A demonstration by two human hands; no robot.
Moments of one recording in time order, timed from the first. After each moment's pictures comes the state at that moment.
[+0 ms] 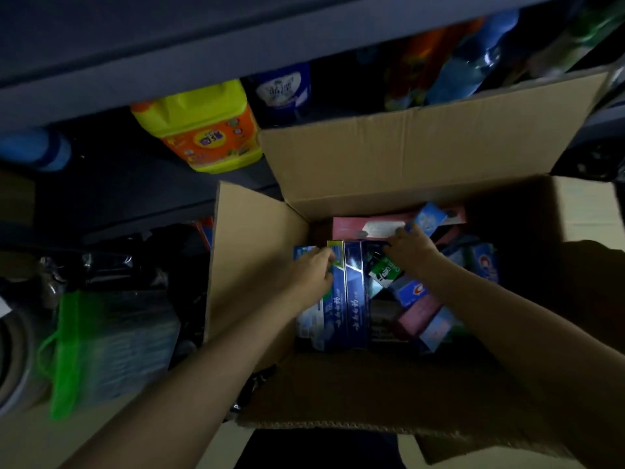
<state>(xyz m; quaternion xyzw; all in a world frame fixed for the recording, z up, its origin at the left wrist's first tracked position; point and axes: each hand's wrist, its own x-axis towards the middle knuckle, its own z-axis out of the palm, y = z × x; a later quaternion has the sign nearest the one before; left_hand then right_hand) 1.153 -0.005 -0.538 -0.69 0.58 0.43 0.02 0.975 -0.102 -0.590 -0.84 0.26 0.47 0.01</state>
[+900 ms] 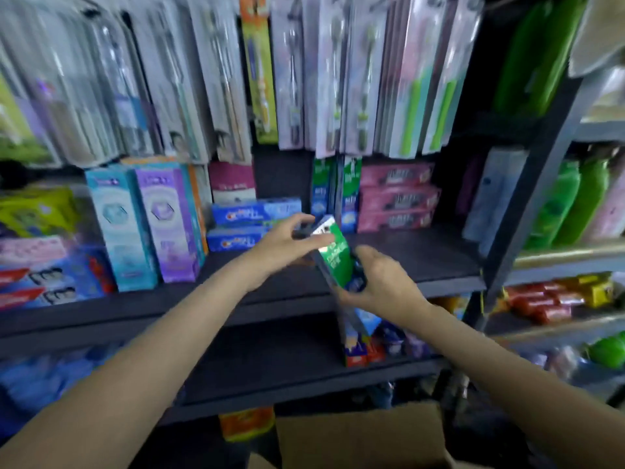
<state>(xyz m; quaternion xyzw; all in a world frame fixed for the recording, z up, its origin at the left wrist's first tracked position) 1.198 -0.111 0.034 -0.58 0.57 0.35 -0.46 1.024 -0.143 -0.010 -0.87 0.40 -0.26 0.08</state>
